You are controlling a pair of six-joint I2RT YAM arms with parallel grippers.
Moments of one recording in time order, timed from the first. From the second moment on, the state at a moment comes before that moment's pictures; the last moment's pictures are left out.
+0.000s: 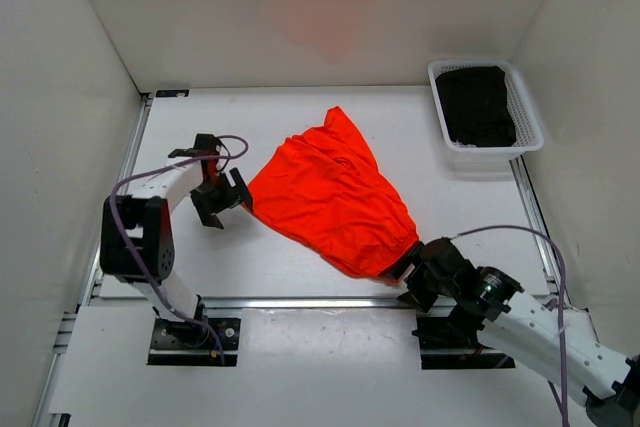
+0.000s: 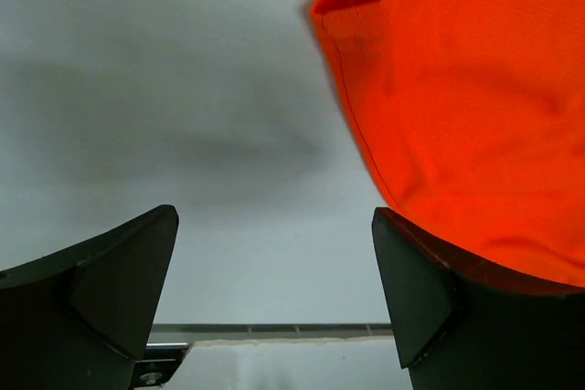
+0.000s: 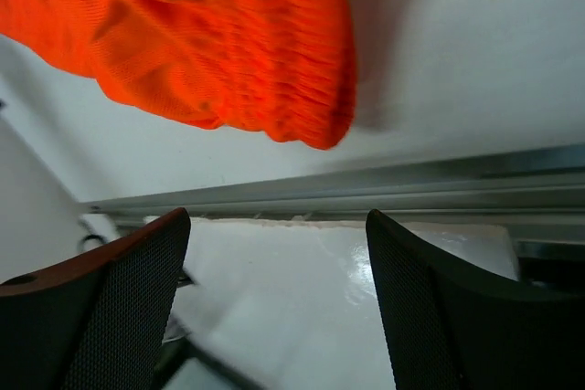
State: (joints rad) left arm -0.08 1.61 1.06 -0.81 0.13 -0.56; right arm 0.85 0.51 0.35 -0.78 0.00 1.46
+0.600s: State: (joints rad) left arm -0.15 1.86 1.22 -0.76 0.09 -0.58; right arm 0.85 0.51 0.18 -0.59 0.05 1.83
